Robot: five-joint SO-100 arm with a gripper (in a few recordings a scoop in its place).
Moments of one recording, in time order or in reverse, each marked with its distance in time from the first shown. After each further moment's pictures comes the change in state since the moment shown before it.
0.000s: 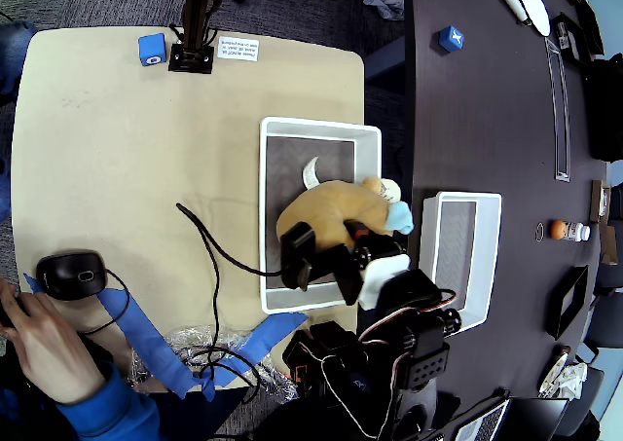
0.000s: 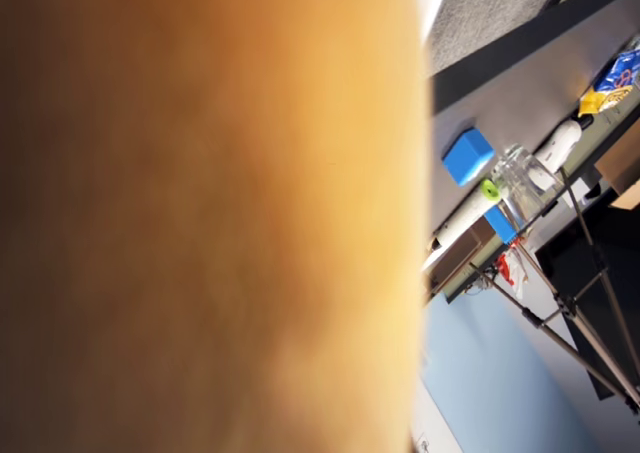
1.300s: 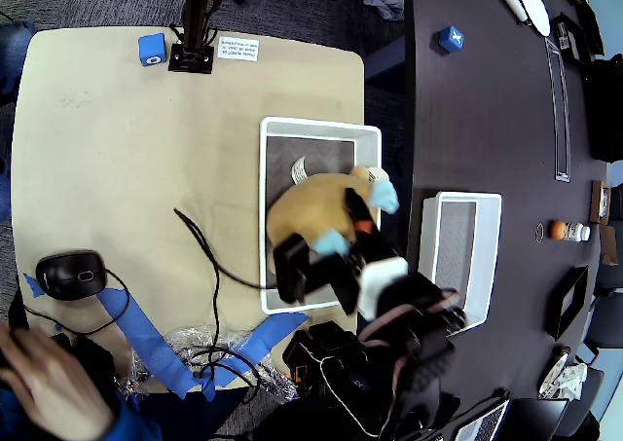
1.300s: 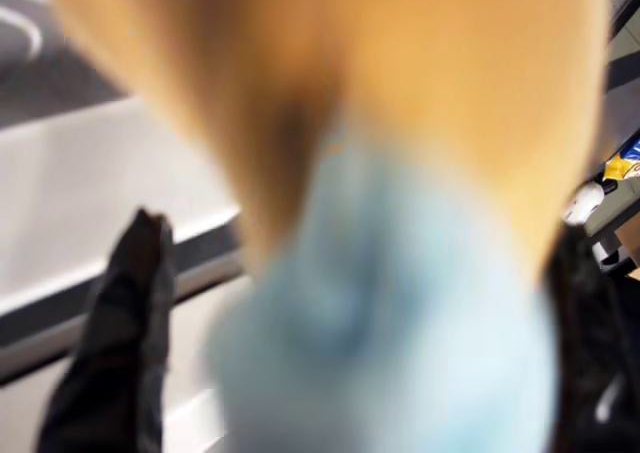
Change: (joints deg) arm -1.4 -3.3 -11.0 16.3 -0.2
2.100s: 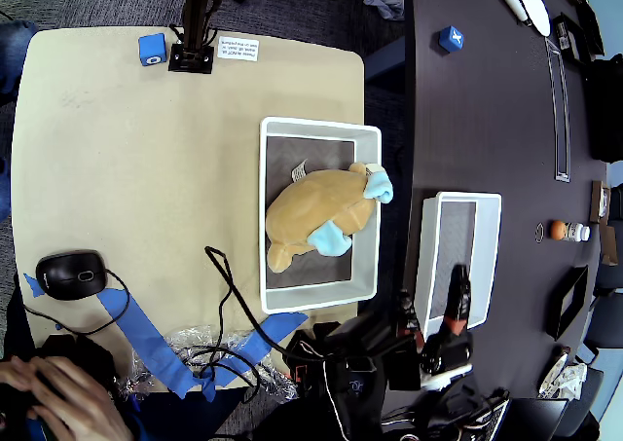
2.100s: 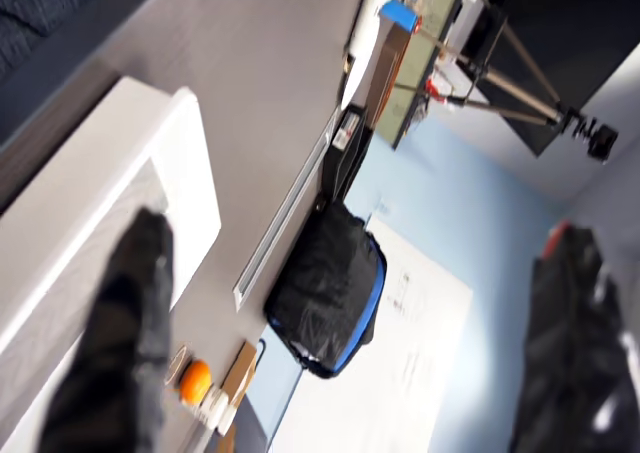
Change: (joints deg) arm 11.8 35.9 -1.8 4.7 0.2
